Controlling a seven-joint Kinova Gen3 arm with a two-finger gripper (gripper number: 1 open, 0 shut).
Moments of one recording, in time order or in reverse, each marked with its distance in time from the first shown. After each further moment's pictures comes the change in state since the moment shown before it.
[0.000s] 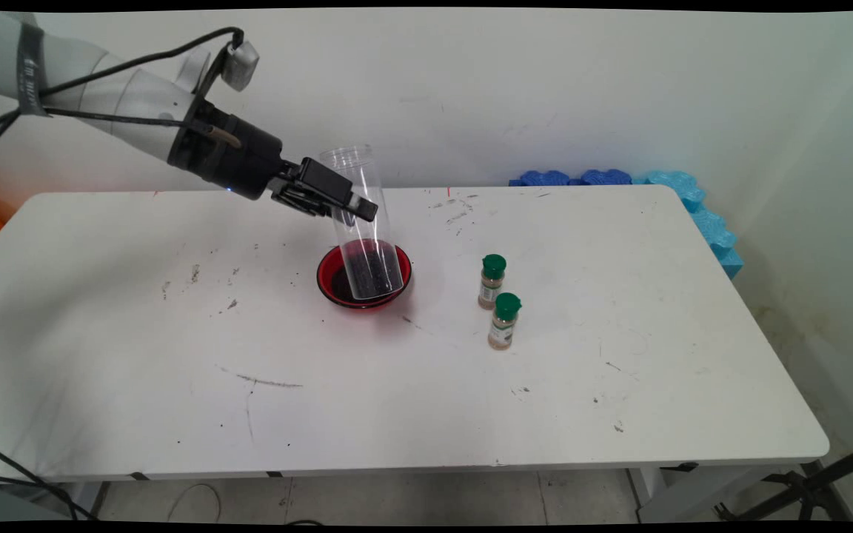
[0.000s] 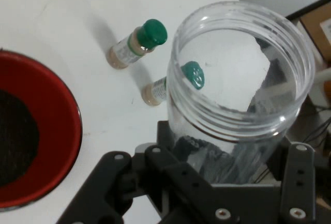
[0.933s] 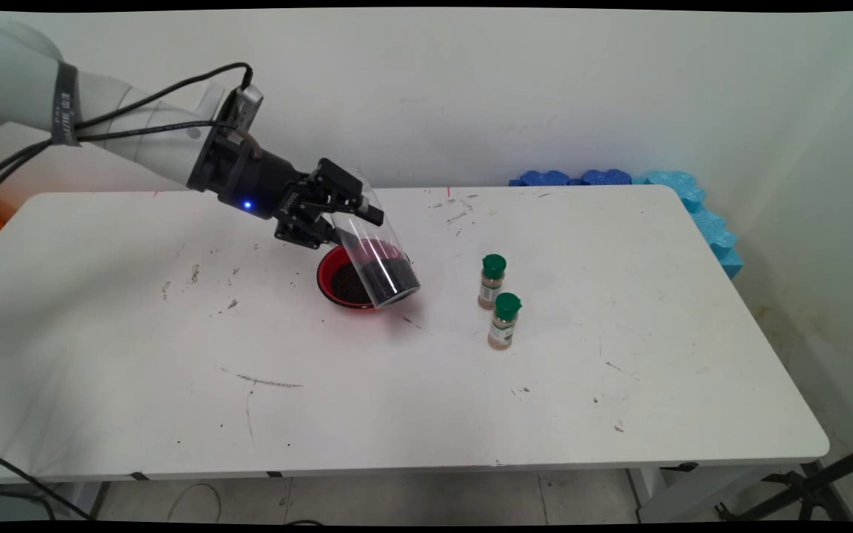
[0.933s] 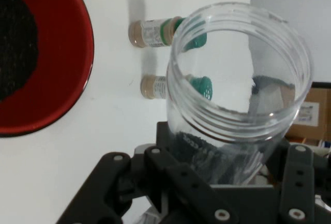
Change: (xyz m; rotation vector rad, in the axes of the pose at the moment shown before) arm -0.011 -0.025 0.023 -0.001 0.014 -0.506
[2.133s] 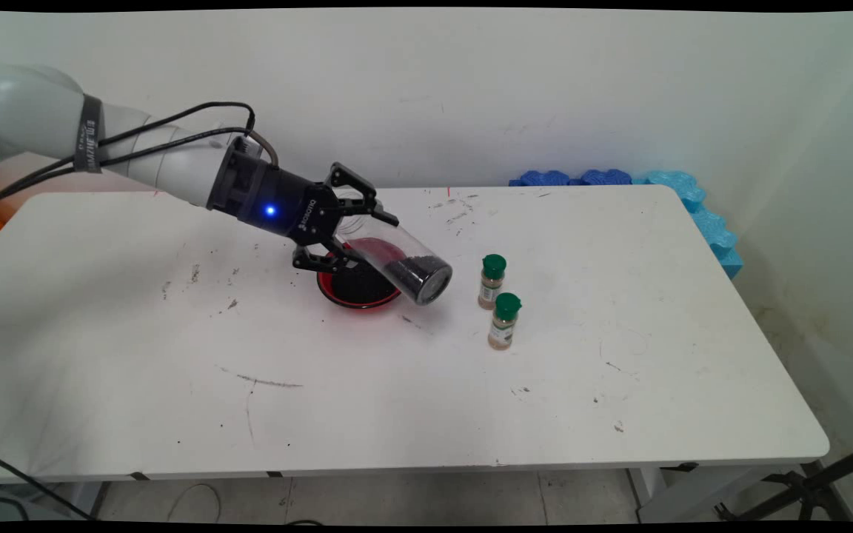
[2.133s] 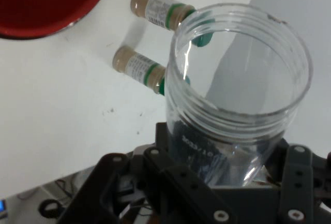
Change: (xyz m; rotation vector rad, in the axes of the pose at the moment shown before) arm -0.009 -0.016 0.024 -0.075 -0.019 -0.526
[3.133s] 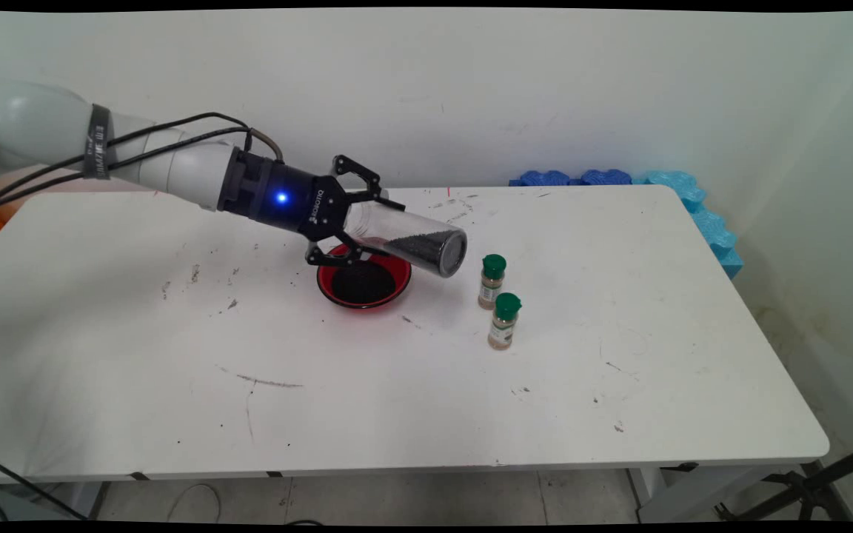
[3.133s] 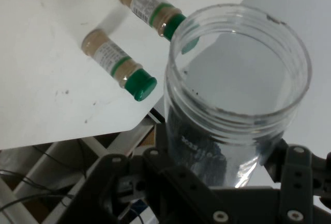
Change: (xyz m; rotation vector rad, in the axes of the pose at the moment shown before) arm 0.007 -0.005 0.008 -0.083 -0.012 -0.292
